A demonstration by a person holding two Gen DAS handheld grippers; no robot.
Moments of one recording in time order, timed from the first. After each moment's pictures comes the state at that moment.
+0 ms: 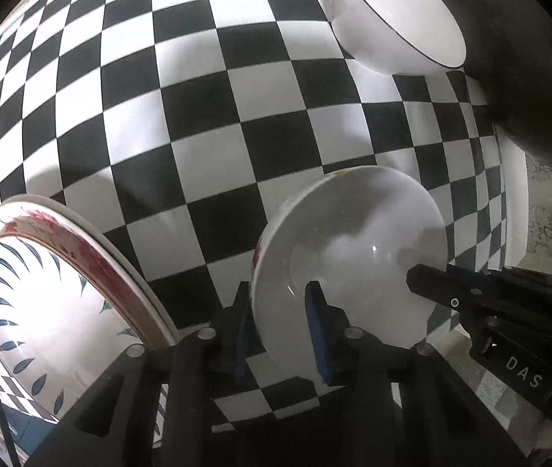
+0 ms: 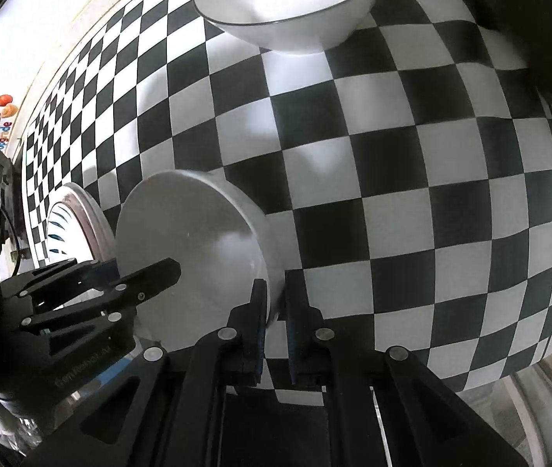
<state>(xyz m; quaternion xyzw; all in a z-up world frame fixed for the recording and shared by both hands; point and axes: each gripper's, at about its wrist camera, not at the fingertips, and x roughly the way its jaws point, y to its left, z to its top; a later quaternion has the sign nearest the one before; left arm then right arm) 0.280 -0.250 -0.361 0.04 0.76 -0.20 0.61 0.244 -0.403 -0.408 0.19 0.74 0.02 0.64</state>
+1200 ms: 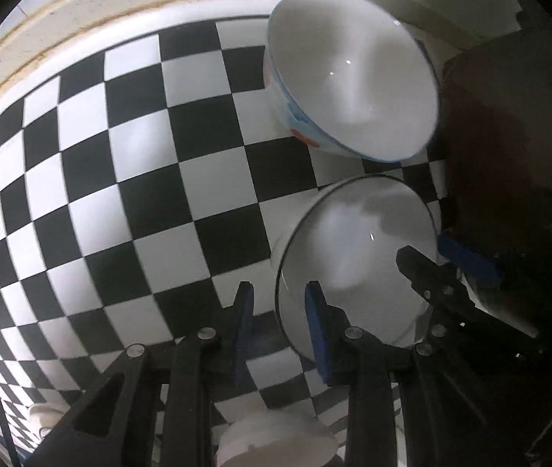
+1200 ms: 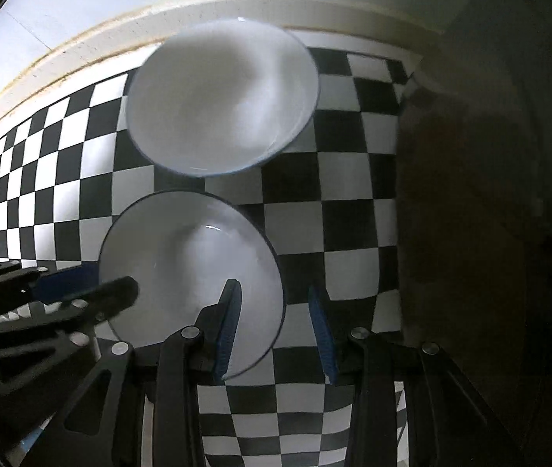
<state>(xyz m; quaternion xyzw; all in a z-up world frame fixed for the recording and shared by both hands) 0.446 -0.327 -0.350 0.01 0.76 -0.21 0.62 0.420 -0.474 -0.373 0.02 0.72 -0.08 0.69</state>
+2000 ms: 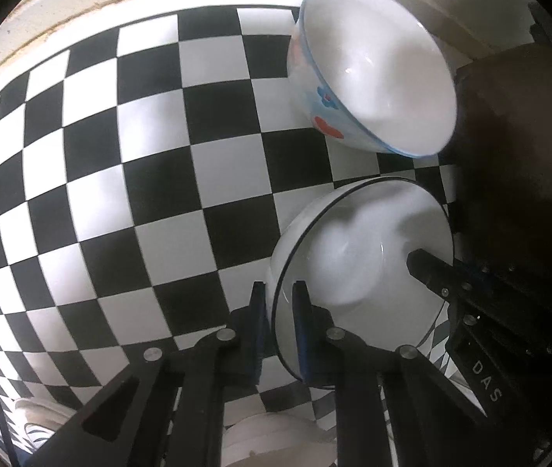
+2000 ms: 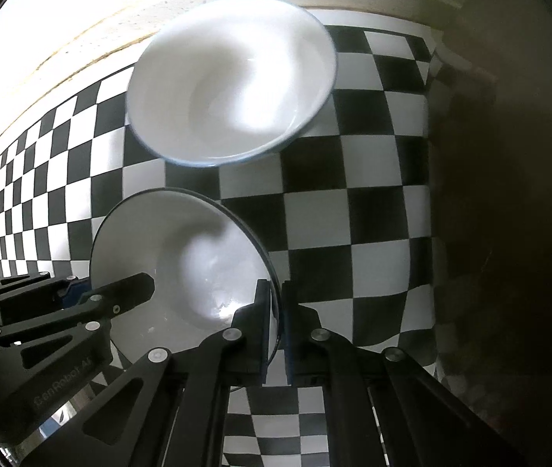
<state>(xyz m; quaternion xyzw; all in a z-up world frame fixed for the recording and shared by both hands) 0.433 -0.307 -0.348 -0.01 0.75 -0.20 0.62 0.415 -0.492 -0.384 0.07 0.72 -0.04 0.69</state>
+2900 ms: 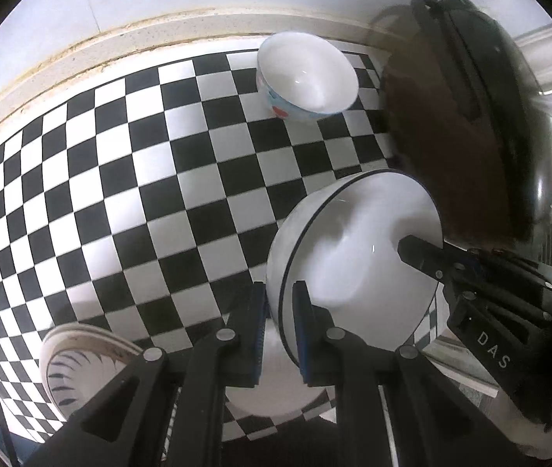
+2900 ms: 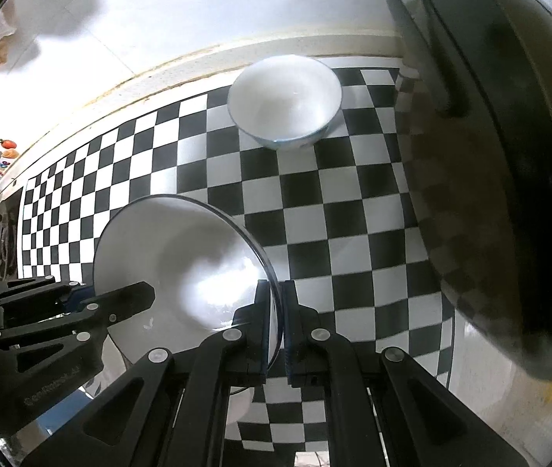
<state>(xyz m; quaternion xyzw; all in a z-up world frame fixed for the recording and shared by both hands) 0.362 -0.268 -0.245 0.01 0.71 -0.24 0.67 0.338 -0.468 -0.286 0.11 0.66 -0.03 0.74</state>
